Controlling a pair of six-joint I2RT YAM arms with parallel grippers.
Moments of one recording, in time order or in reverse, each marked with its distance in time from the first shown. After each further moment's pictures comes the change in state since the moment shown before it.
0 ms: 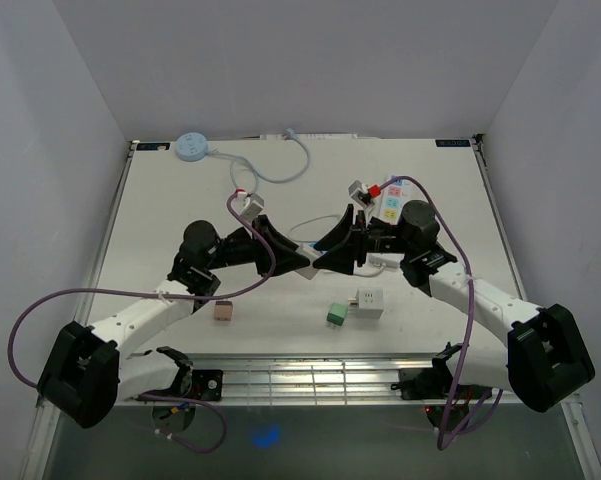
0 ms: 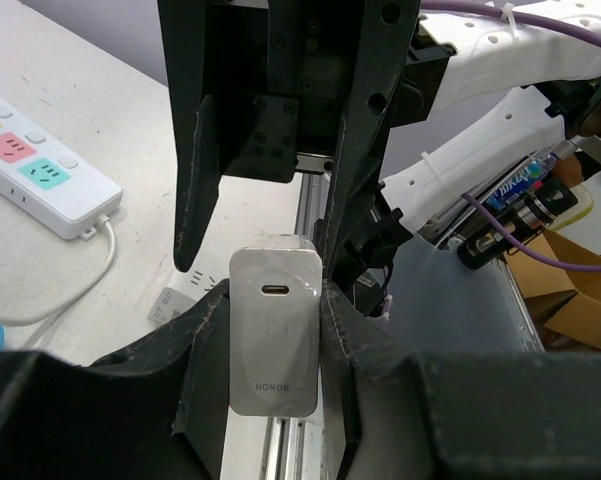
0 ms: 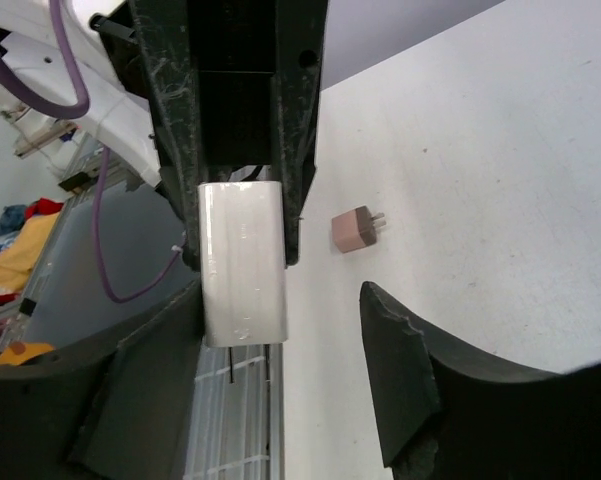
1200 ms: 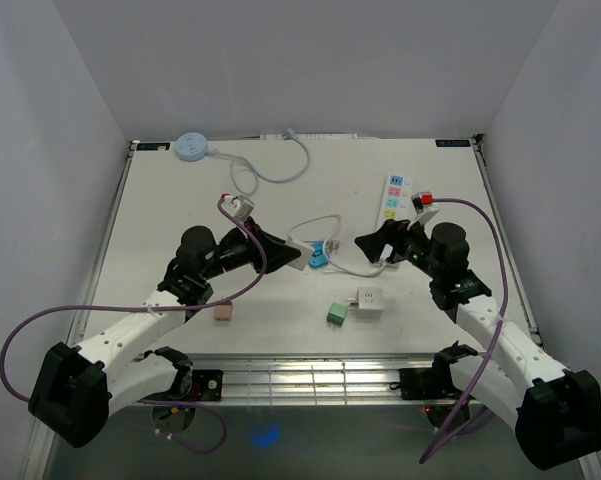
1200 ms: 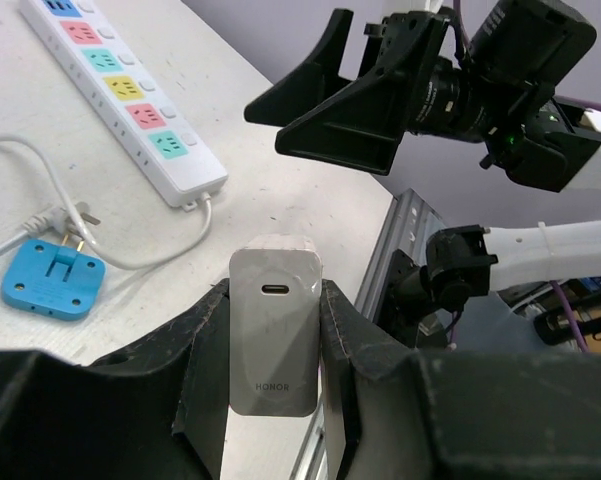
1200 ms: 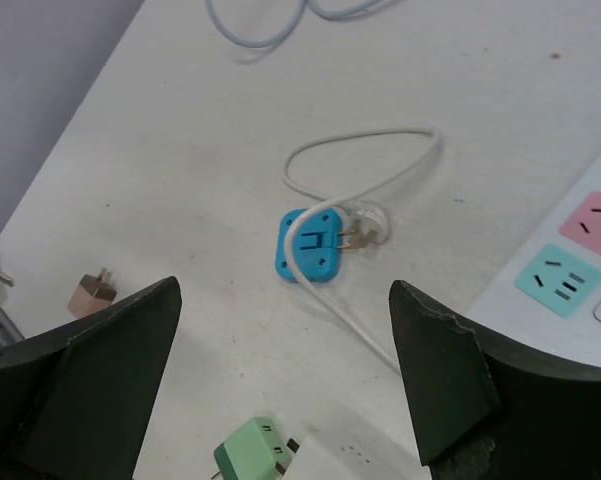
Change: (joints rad) left arm 0.006 -0.106 -0.031 -0.233 -0.264 0.075; right arm -0.202 -0.315 -0.195 -0.351 0.630 -0.074
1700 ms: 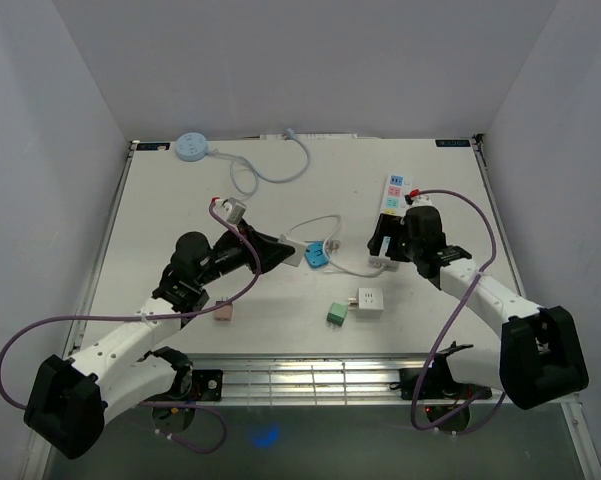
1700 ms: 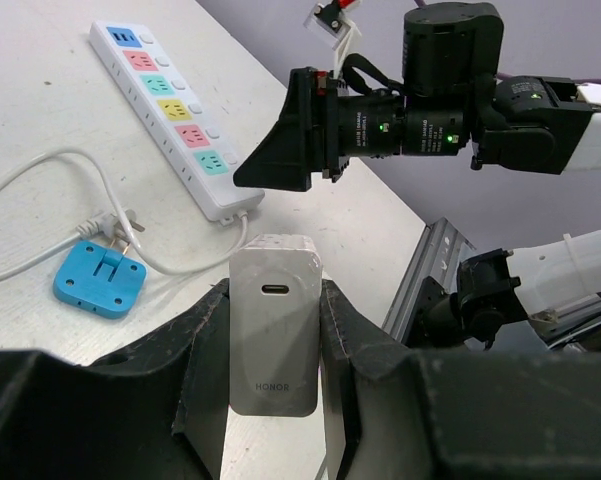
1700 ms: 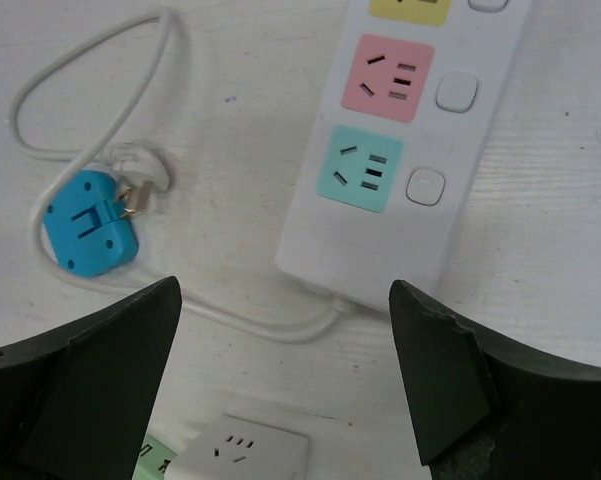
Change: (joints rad) left arm 0.001 -0.085 -0.041 -0.026 -0.126 0.021; right arm 0.008 0.295 0.159 -0.325 0.375 0.000
